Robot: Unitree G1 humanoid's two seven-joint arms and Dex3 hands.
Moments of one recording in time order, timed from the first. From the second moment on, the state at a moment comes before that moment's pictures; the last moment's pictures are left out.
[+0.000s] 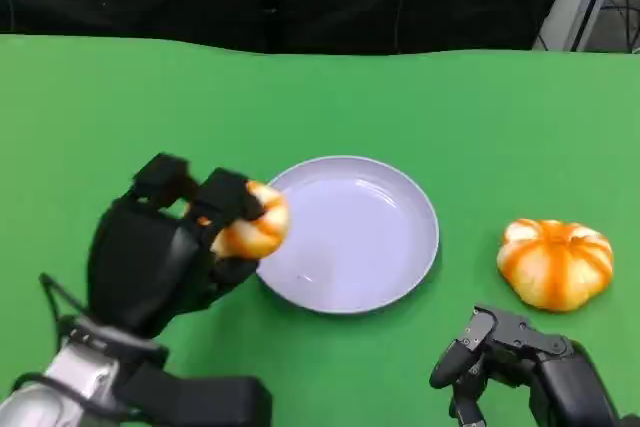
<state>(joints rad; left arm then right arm) -0.25 0.33 -0.37 0.35 0.94 -0.37 0.76 0.39 -0.02 0.21 -0.28 -0.18 -0.20 0.02</state>
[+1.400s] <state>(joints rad) -0.44 0.27 -0.51 0.30 0.78 -0.09 -0.14 0.40 -0.01 0.21 -0.29 -0.18 -0.20 0.02</state>
